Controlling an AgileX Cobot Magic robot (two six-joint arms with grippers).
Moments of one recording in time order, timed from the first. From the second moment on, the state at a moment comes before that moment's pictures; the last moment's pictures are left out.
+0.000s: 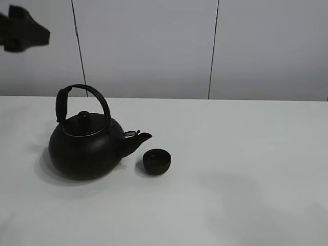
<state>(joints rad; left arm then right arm) -0.24 1.34 -0.68 0.31 -0.25 -0.19 -0.16 -0.02 -0.47 0.00 1.08 -0.05</state>
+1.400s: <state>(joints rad) -0.23 -0.02 -0.59 0.10 1.07 -0.04 -0.16 -0.02 -0.47 0.00 1.08 -0.05</state>
